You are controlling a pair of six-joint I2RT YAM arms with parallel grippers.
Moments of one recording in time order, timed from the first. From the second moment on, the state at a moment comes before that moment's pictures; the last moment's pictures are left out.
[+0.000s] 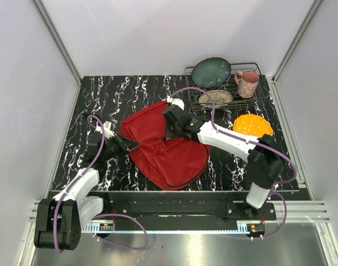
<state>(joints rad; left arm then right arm) -0.06 0.98 0.30 0.23 0.56 -0.89 0.87 1.77 1.39 -0.44 0.25 0.63</state>
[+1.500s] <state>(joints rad) -0.24 1.16 0.35 0.20 0.59 -1.04 0.92 1.70 1.30 -0.34 0.13 0.64</state>
